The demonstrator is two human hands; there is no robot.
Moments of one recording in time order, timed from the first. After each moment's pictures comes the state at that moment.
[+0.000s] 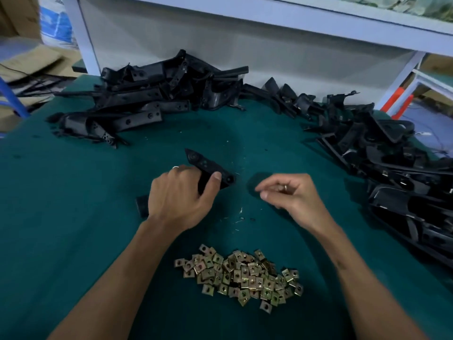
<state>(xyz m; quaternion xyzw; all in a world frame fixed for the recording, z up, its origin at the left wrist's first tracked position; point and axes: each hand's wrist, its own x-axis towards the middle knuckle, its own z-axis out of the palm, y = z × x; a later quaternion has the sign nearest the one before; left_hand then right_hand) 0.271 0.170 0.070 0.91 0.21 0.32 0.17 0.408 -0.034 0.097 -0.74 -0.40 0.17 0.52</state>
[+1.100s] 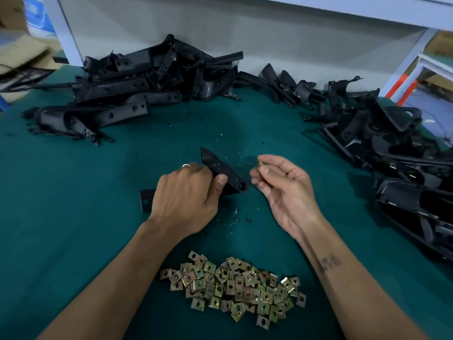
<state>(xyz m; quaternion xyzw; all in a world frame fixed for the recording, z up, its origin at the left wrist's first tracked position) 0.293 0.159 0.067 0.95 0.13 0.27 0.10 0.409 -0.007 0.077 -0.51 -0.16 0.26 0.80</state>
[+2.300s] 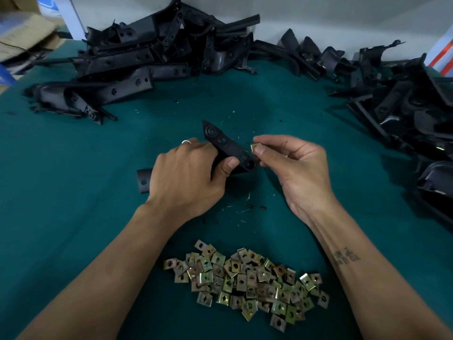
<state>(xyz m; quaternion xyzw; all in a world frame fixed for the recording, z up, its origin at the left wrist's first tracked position) 0.294 0.166 0.065 0.95 0.16 0.24 0.10 0.411 0.013 0.066 -0.59 -0.23 0.19 0.75</state>
